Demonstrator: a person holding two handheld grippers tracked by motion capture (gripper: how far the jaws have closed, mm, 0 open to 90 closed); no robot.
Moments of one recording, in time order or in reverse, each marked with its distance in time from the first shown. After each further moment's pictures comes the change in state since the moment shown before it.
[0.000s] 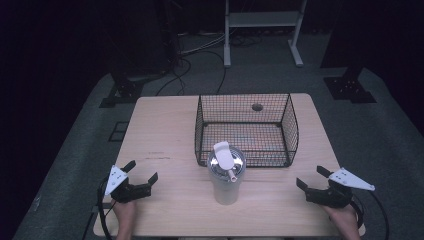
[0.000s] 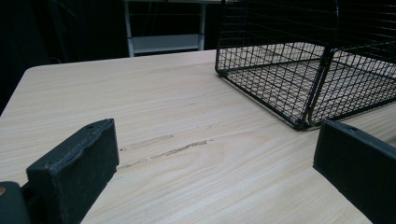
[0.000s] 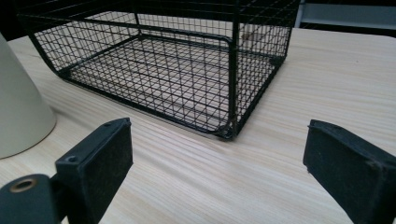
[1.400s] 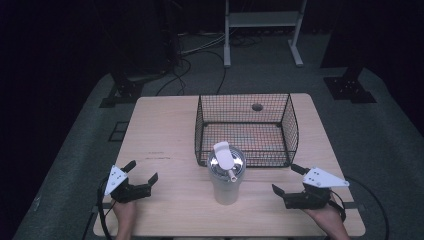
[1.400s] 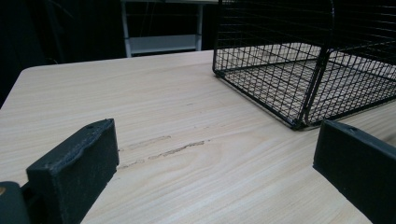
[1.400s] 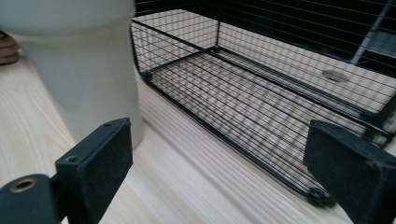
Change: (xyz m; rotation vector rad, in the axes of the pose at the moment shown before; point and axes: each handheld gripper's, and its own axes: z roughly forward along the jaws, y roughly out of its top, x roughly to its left) left arm 0.000 0.000 0.000 -0.004 -0.012 -0.001; right arm 0.068 0.040 0.011 0.021 0.185 -0.202
